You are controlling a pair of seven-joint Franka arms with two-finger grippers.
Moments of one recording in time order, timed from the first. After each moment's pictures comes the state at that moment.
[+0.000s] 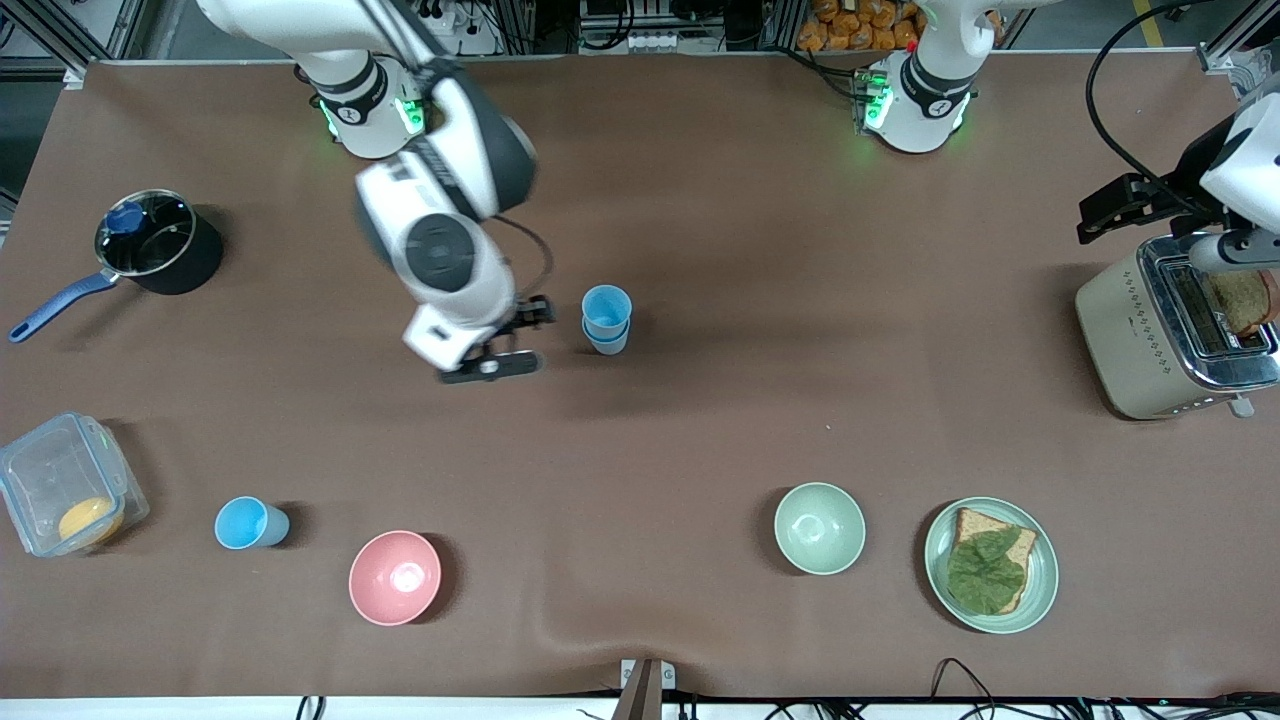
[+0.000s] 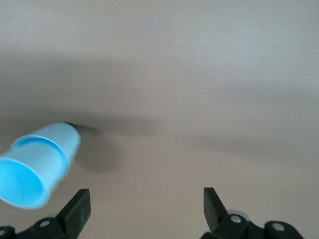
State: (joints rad) left arm 0.03 0.01 -0.12 -1.51 0.02 1.42 -0.12; right arm 0.41 0.37 0.09 -1.65 0.01 1.78 0.34
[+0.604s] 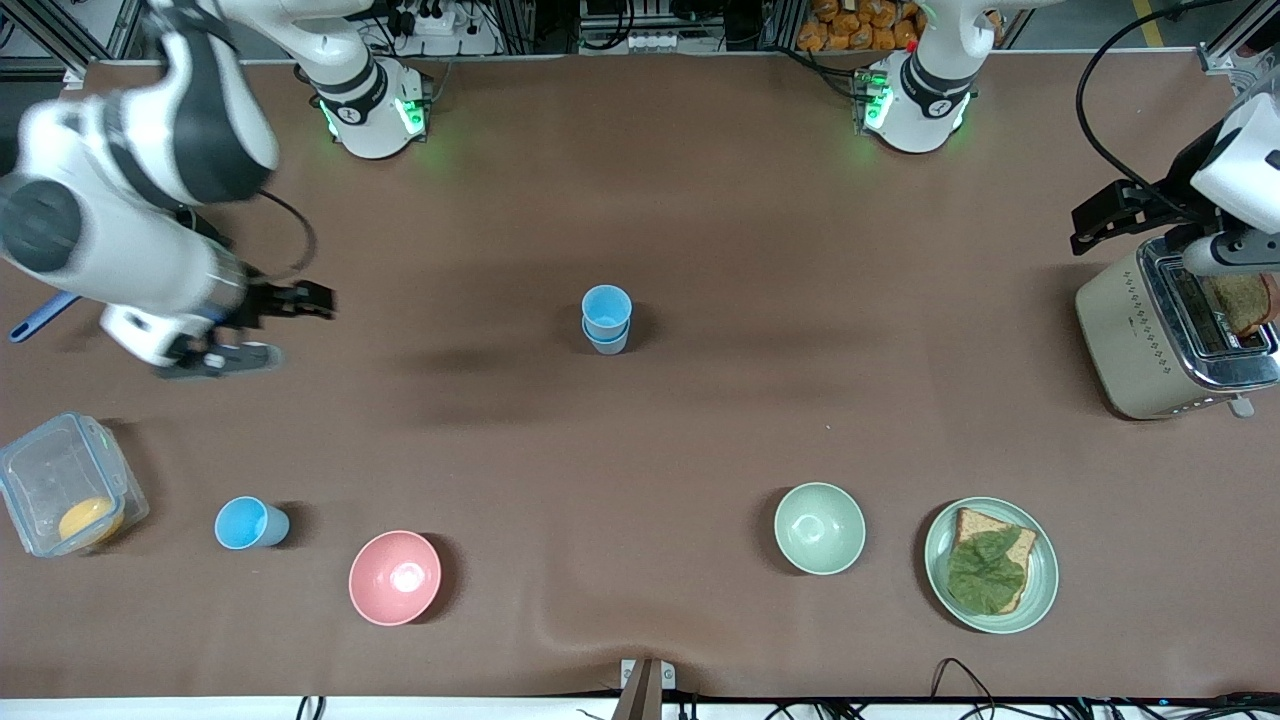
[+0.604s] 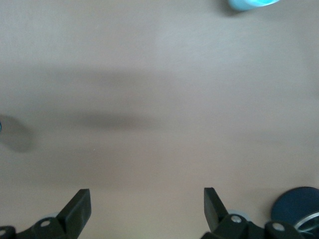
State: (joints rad) left arm 0.01 0.01 -0.12 -1.51 0.02 1.48 -0.12; right arm 0.03 0.07 0.08 -1.81 0.01 1.72 0.03
